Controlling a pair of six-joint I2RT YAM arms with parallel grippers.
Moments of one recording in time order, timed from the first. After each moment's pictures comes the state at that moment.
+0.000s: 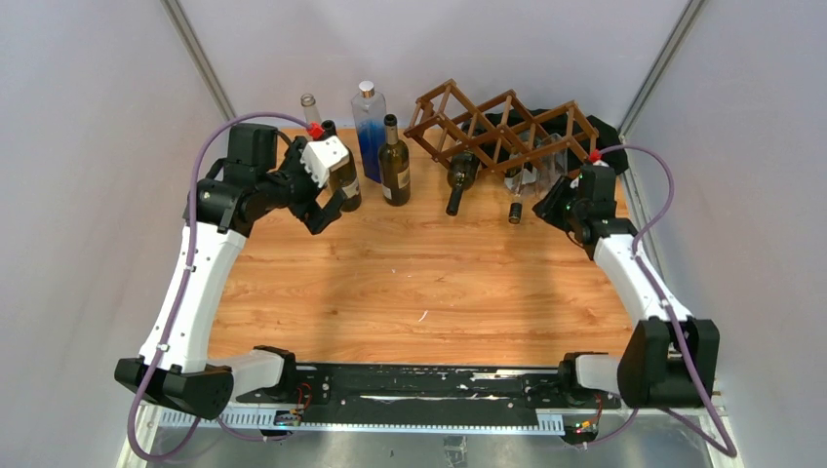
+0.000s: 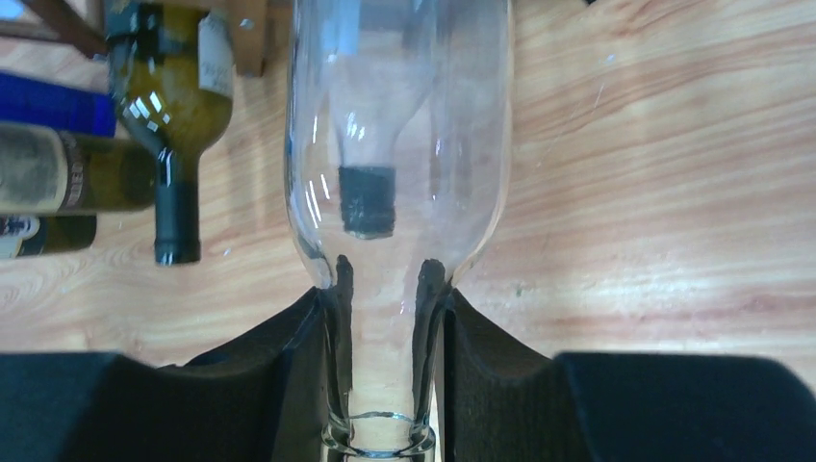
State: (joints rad) left arm -0.22 1.20 1.52 -1.00 0.38 0.59; right arm 0.02 1.28 0.91 -0.26 -0.11 0.47
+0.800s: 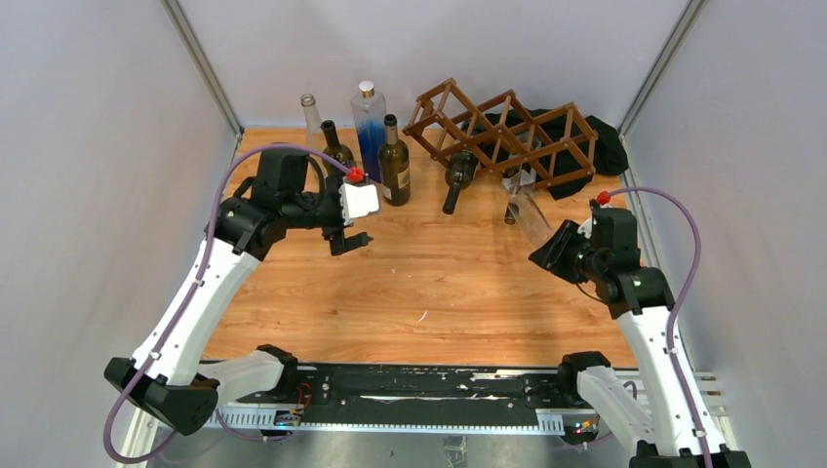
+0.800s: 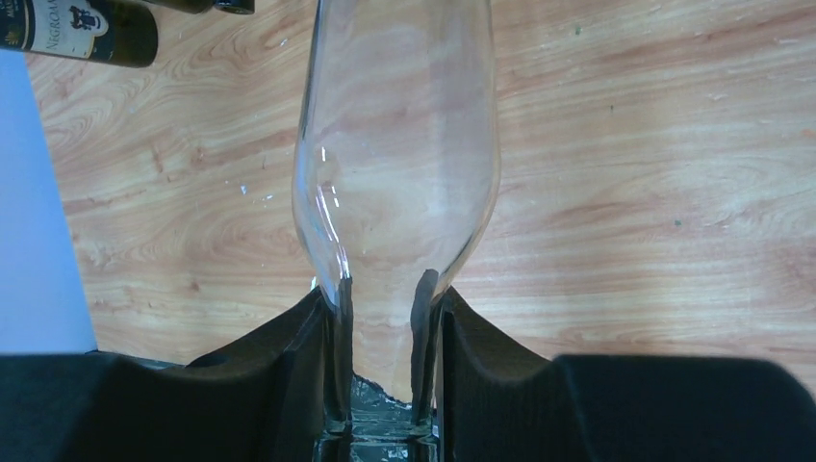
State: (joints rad) left arm -0.42 1.13 1.36 -0.86 0.59 0.86; right arm 0.12 0.77 0.86 -0.80 -0.19 0.56
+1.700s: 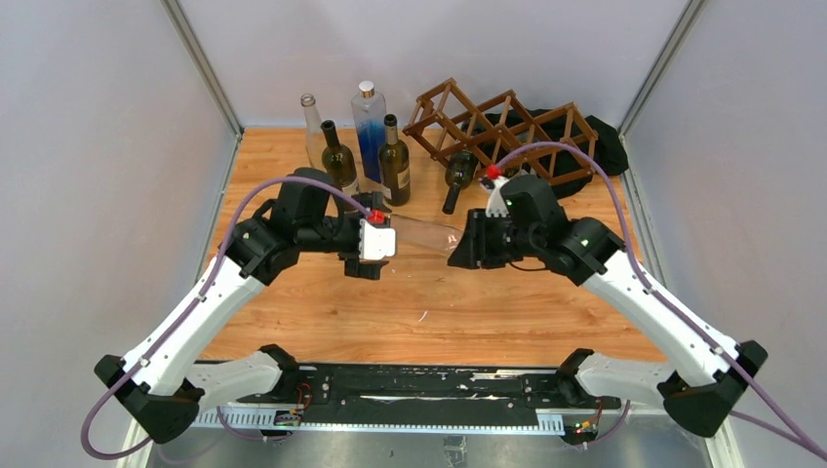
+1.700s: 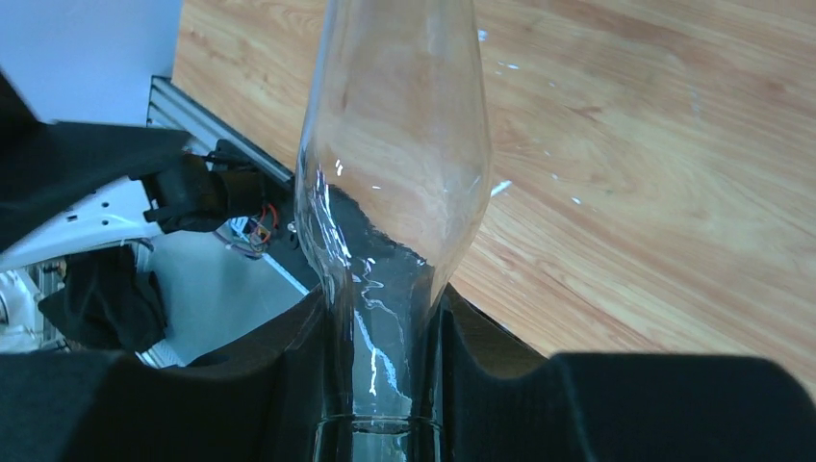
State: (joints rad) left arm -0.62 1.07 1.26 -0.78 0.54 0.96; right arm 0.72 1.08 1.22 -0.83 -0.24 0.59
